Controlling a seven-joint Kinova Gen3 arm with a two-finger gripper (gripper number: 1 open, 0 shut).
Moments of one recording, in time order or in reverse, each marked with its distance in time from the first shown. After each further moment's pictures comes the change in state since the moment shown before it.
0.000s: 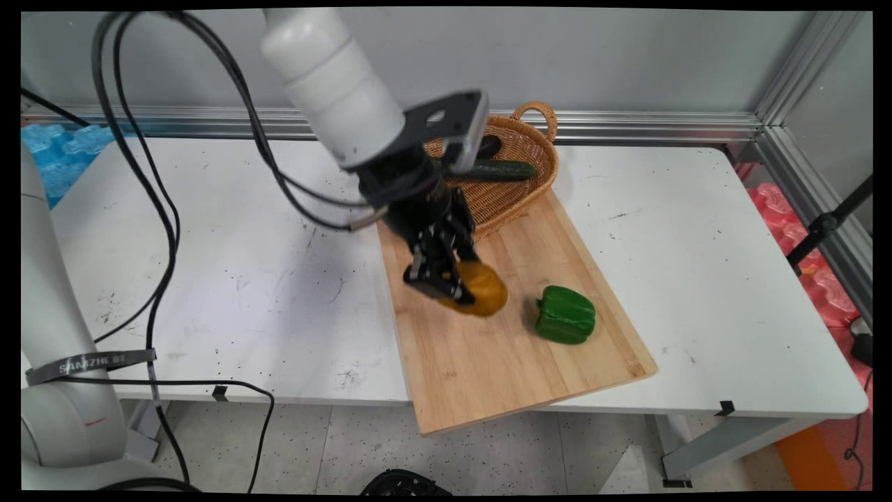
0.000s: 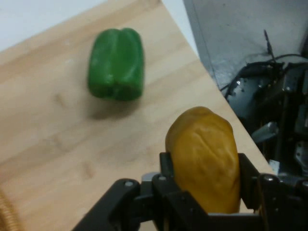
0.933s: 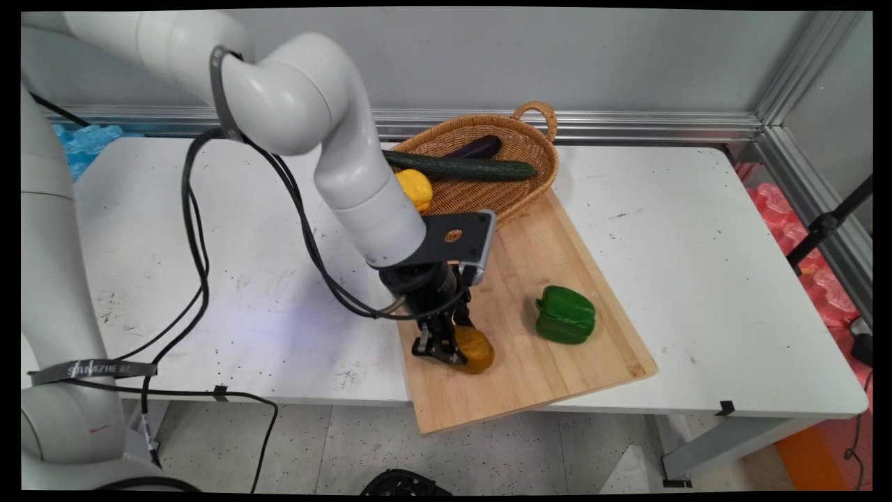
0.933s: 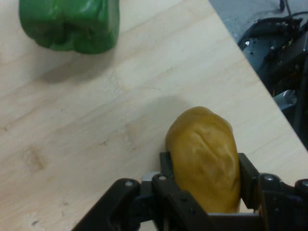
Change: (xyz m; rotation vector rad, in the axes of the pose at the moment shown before) arm -0.030 0.014 0.108 -0.009 -0.100 -0.004
